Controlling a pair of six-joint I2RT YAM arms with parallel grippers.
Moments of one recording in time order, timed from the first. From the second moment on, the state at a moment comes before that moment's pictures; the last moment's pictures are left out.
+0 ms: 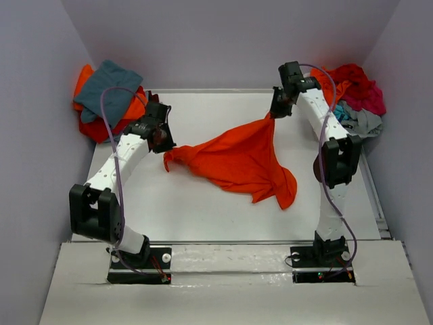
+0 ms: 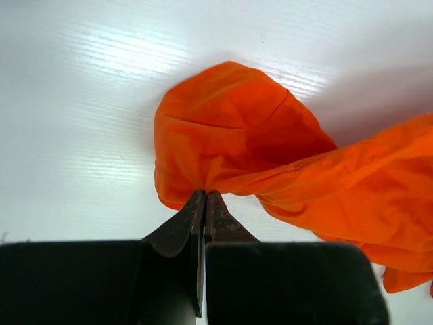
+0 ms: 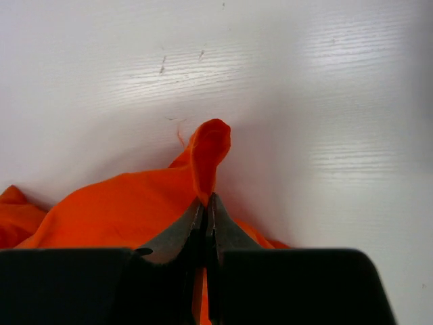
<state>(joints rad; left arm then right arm) -0.27 1.49 1.26 -0.74 -0.11 -0.48 0.22 2.17 2.16 -1.01 -0.03 0.44</state>
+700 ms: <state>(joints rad) -0.31 1.23 1.29 -0.69 -0.24 -0.37 0.27 1.66 1.91 -1.01 0.10 0.40</state>
